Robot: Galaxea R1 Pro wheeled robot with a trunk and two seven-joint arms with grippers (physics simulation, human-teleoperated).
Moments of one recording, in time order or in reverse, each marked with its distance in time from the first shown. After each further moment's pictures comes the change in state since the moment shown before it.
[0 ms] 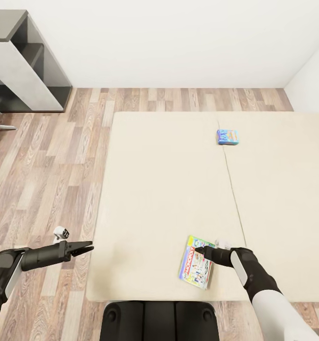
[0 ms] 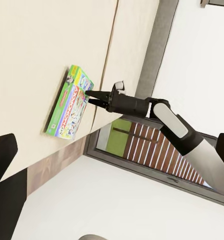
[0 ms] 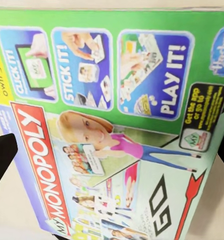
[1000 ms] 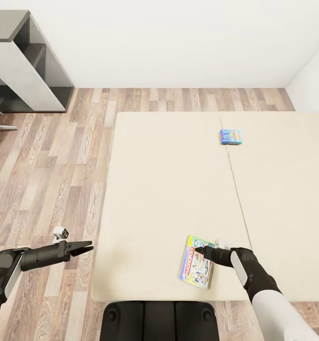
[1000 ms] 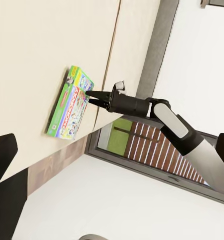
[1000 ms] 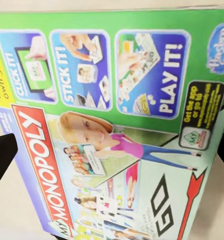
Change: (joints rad) left arm 0.000 0.003 0.000 0.000 0.001 0.000 0.000; right arm 0.000 0.000 0.002 0.000 0.000 -0.003 0.000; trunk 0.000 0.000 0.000
